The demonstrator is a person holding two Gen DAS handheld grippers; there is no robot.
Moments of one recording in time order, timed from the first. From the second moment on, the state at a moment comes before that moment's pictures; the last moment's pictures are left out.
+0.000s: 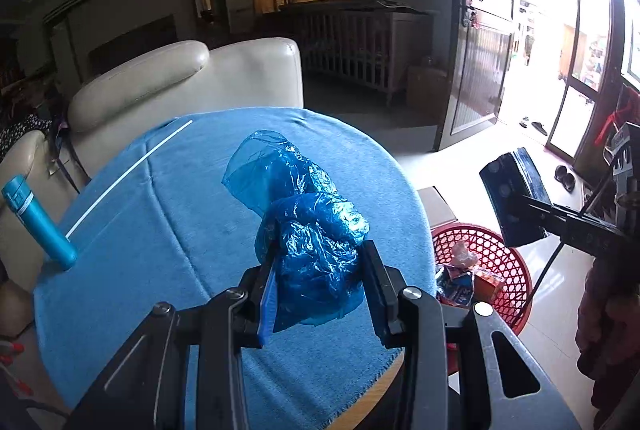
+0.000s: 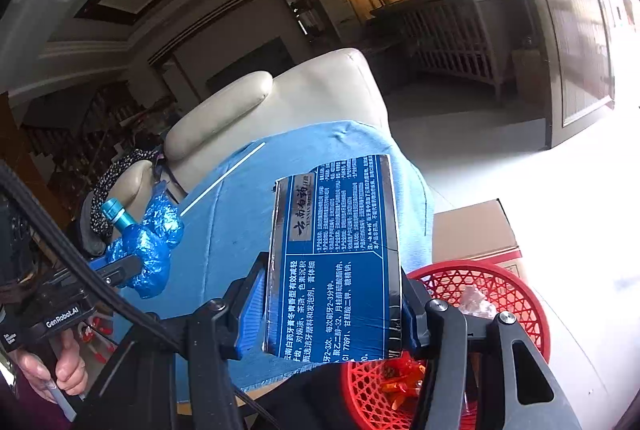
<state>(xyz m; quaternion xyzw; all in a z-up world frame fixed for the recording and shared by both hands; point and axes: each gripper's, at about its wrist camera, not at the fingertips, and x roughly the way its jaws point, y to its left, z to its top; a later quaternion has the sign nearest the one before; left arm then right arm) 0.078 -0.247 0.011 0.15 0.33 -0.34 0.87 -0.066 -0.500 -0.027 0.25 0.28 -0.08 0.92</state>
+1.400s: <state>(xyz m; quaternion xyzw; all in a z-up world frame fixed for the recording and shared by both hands) 0.023 -0.325 0.022 0.21 0.29 -0.46 0.82 -0.123 -0.549 -0.034 0.31 0.25 -0.14 0.91</state>
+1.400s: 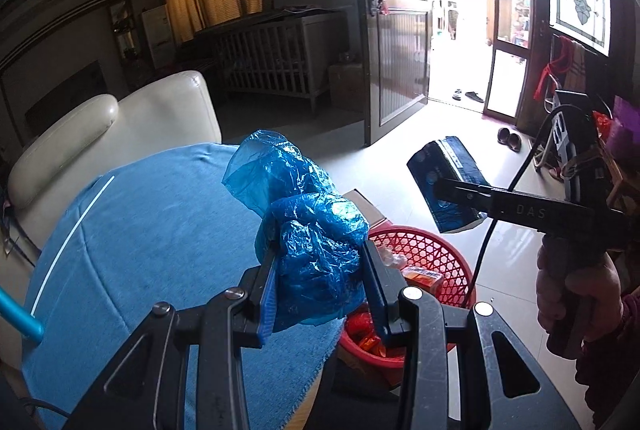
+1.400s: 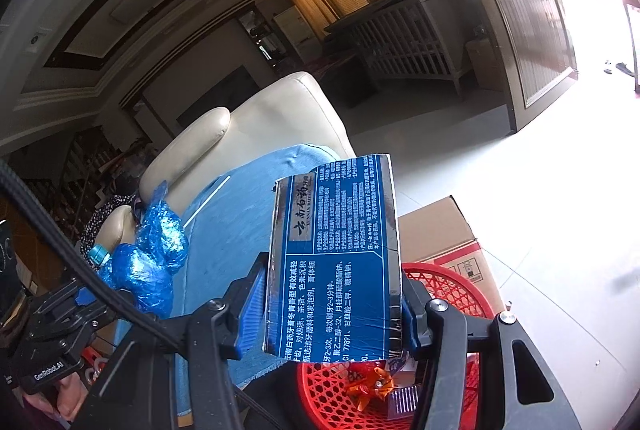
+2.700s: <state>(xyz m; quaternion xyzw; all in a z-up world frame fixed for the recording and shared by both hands) 0.027 -0.359 -0.011 0.21 0.35 -0.50 0.77 -0.178 -0.564 -0.025 0.33 0.23 -0.20 0.89</state>
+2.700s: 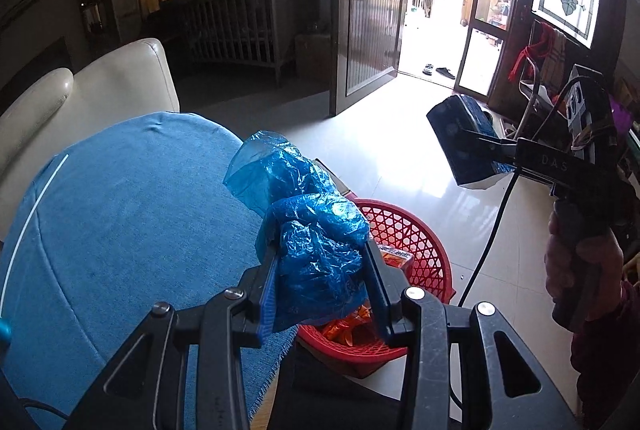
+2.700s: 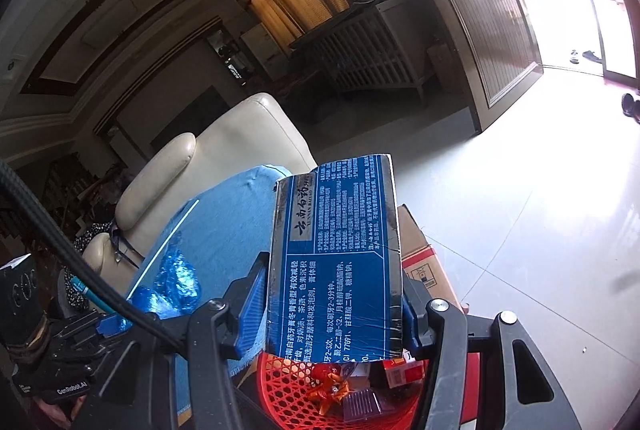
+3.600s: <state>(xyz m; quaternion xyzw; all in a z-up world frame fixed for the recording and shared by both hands) 0.019 -0.369 -0.020 0.25 0.34 -0.49 0.76 -0.167 -0.581 -0.033 0.33 0.24 -0.19 0.89</state>
